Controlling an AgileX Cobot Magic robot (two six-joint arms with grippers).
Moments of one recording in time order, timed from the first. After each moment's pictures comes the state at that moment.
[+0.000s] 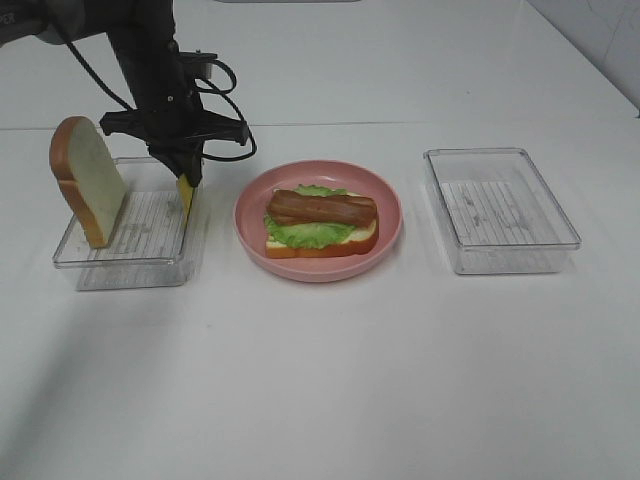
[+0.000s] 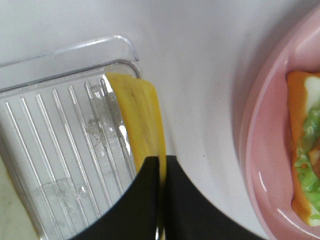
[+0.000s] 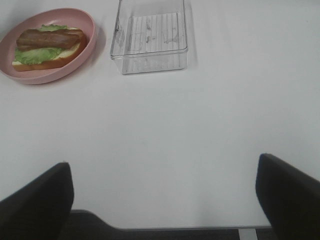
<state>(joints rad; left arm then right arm) -0.31 2.46 -2.20 -0.06 1.20 -0.16 0.01 0.00 -0.45 0.05 1.11 0.03</state>
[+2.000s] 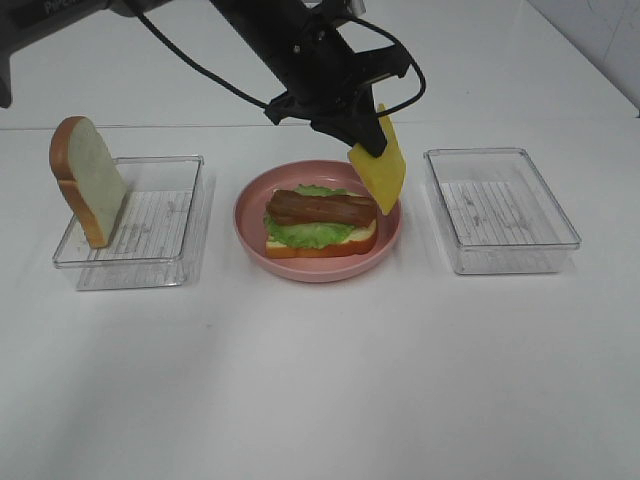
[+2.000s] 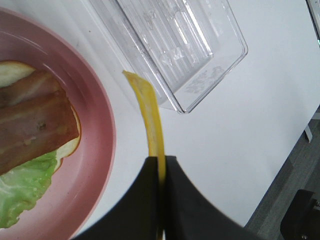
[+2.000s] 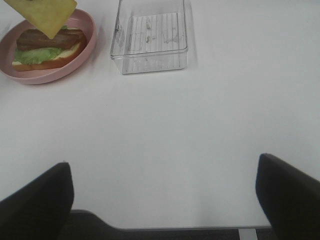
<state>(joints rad) -0.50 2.46 -2.35 -0.65 1.22 0.06 0.01 0.00 -0.45 0.05 1.11 0.03</state>
